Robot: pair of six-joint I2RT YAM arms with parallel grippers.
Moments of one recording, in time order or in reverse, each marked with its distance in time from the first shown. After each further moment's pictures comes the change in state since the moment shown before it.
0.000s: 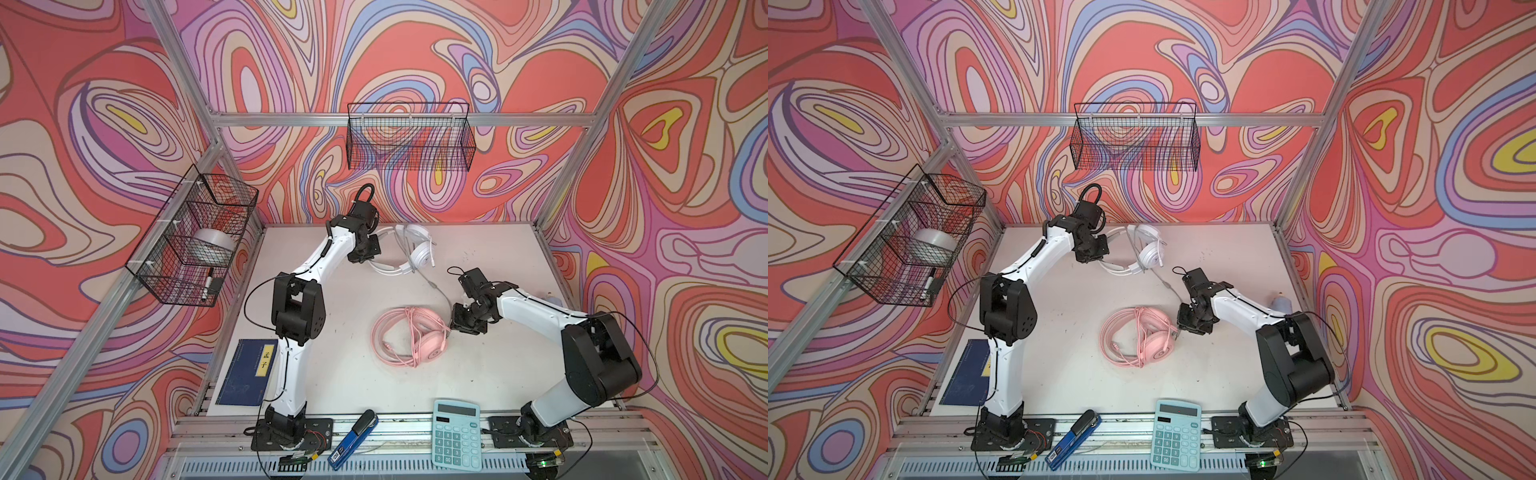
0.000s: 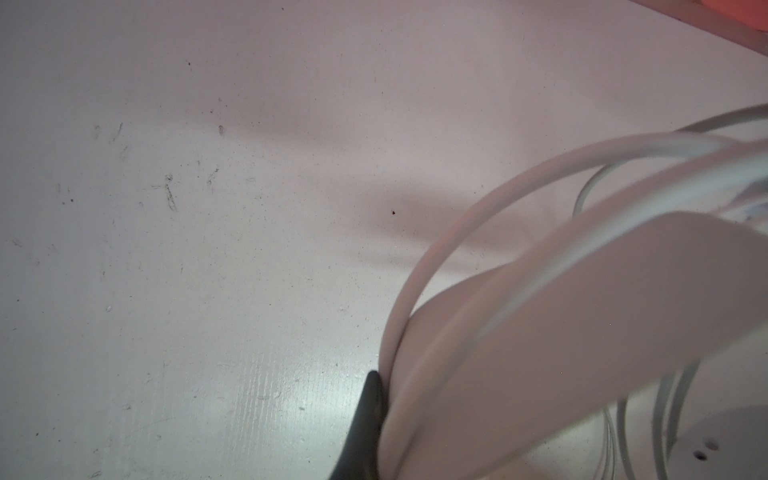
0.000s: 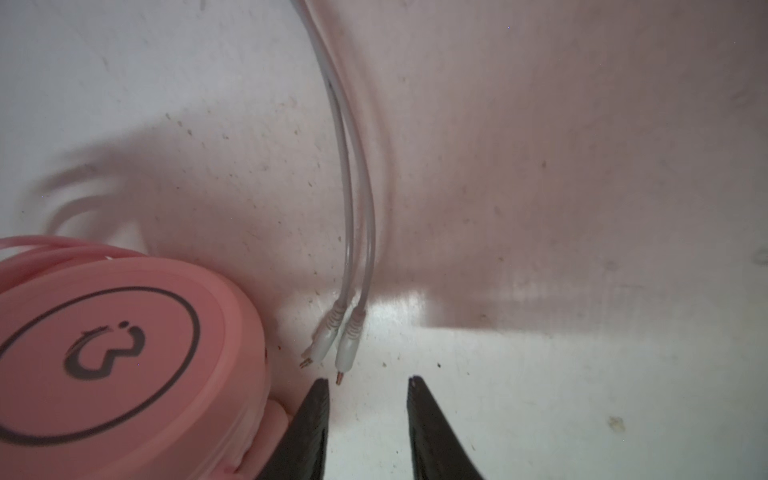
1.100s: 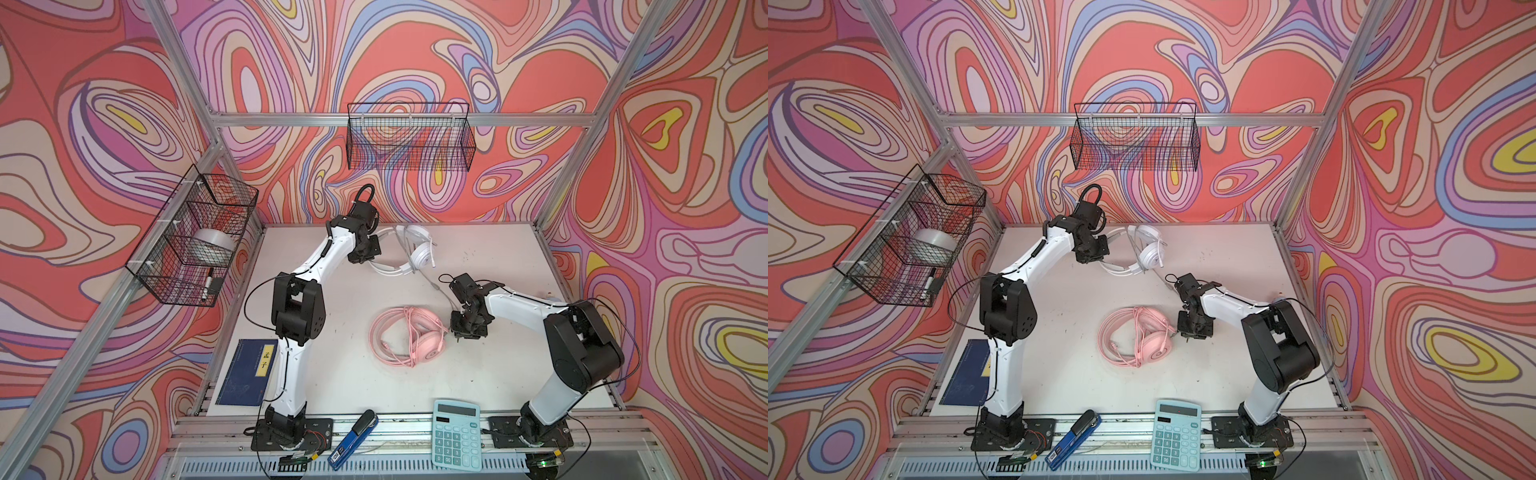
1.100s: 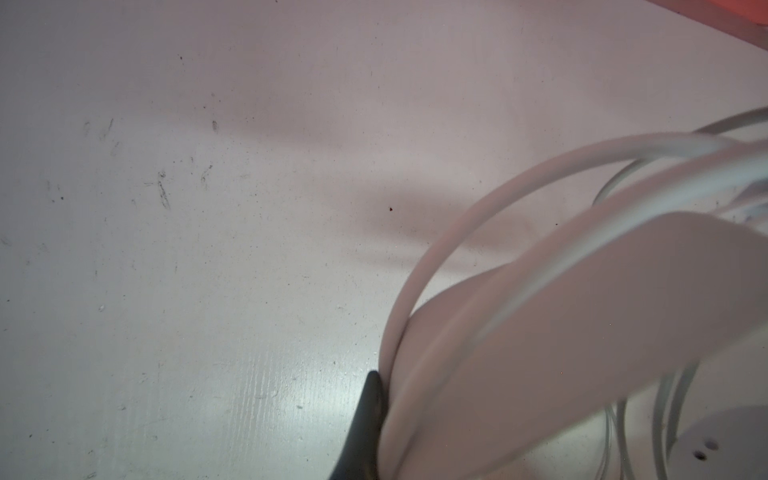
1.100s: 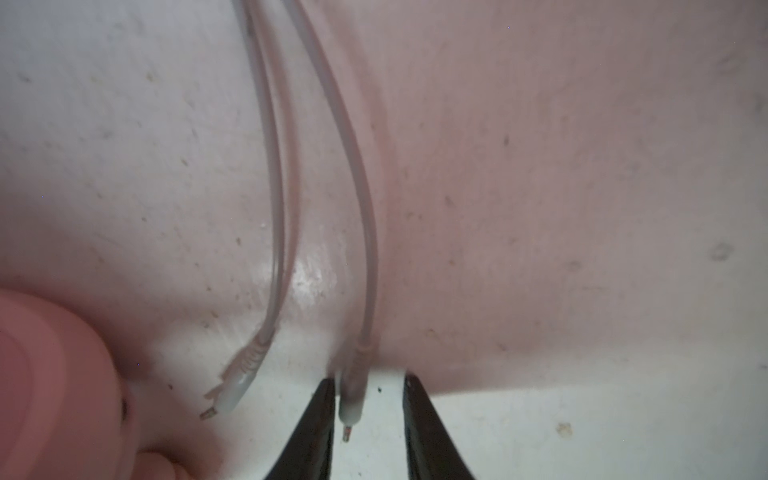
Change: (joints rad) left arm 0.000 0.000 -0.008 0.000 0.011 0.003; right arm 0.041 0.091 0.034 -0.090 0.141 -0.041
